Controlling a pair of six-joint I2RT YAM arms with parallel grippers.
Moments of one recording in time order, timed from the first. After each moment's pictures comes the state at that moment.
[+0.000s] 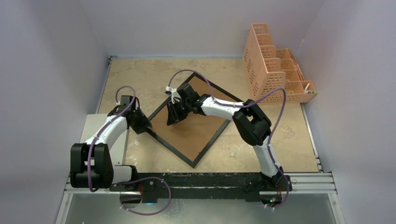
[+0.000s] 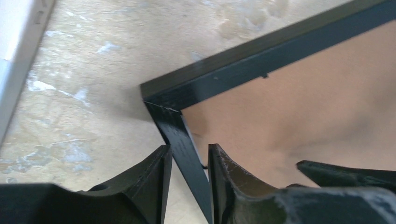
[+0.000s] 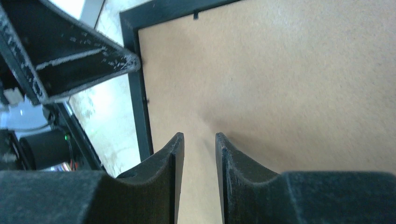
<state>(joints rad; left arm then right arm) -0.01 1.30 0.70 -0.53 0.05 -0.72 0.84 2.17 1.59 -0.23 -0.49 0.38</state>
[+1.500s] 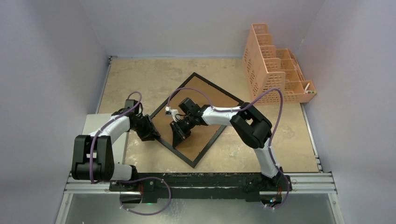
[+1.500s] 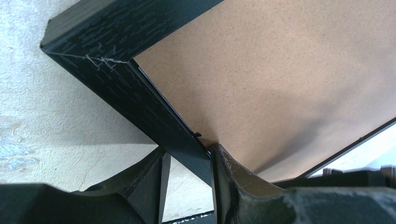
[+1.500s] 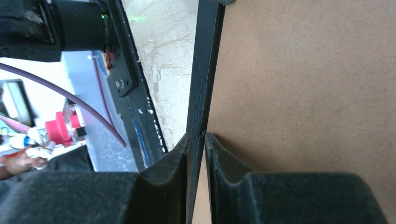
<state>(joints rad) -0.03 1.38 0.67 -0.57 0.30 -0.61 0.89 2.11 1.37 -0.26 -0.82 0.27</state>
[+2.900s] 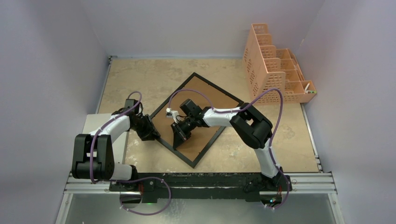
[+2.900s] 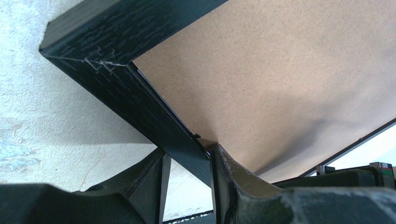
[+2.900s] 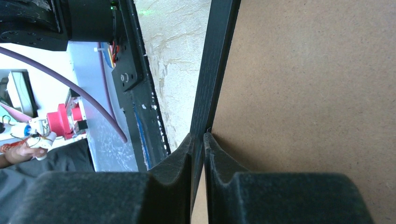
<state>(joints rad) -0.03 1.39 0.68 -0.58 0.30 -0.61 0.89 2.11 1.32 -0.18 -0.89 0.29</state>
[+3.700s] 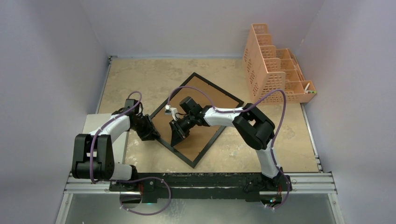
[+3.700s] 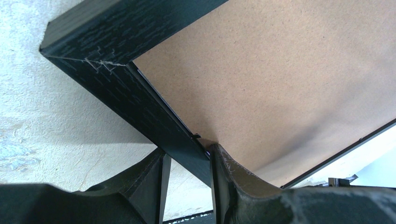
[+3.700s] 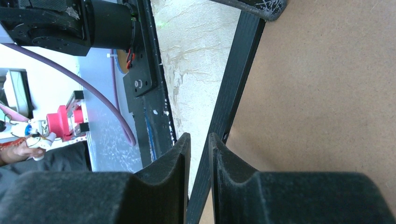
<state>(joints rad) -0.03 1.39 0.68 -0.58 0.29 -0.61 0.89 2.07 1.32 -0.14 -0.90 0.30</state>
